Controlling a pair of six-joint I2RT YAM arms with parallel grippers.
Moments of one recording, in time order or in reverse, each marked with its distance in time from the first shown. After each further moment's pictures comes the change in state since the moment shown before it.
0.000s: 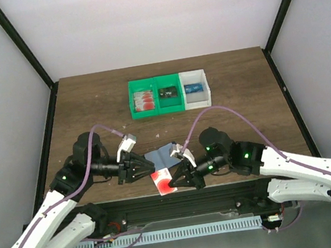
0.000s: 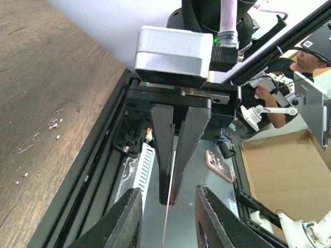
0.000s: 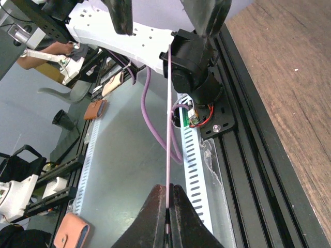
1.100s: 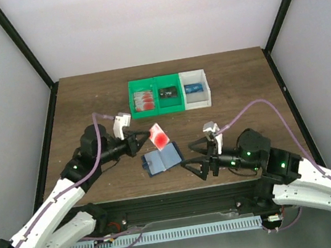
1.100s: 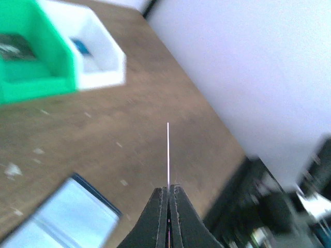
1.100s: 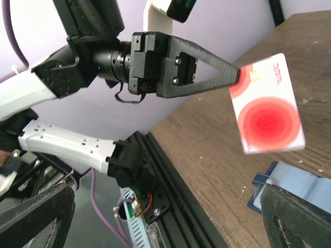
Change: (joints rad) left arm 0.009 0.118 -0.016 0.192 -0.520 -0.134; right arm -0.010 -0.340 -0.045 -0.006 0.482 0.134
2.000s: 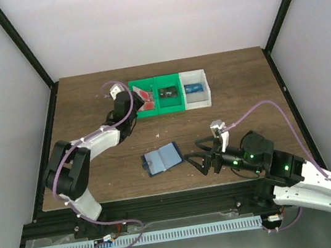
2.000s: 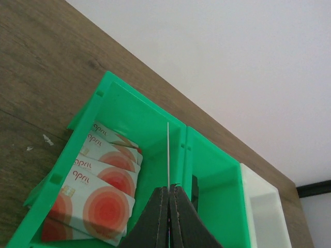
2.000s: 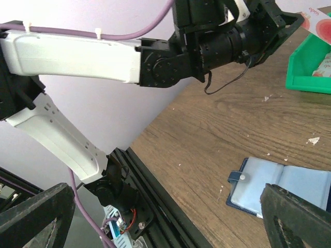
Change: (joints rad) left arm 0.132 0.845 0.224 0.637 -0.763 -0.411; right arm 0.000 -0.089 -0.061 -0.019 0.173 0.093
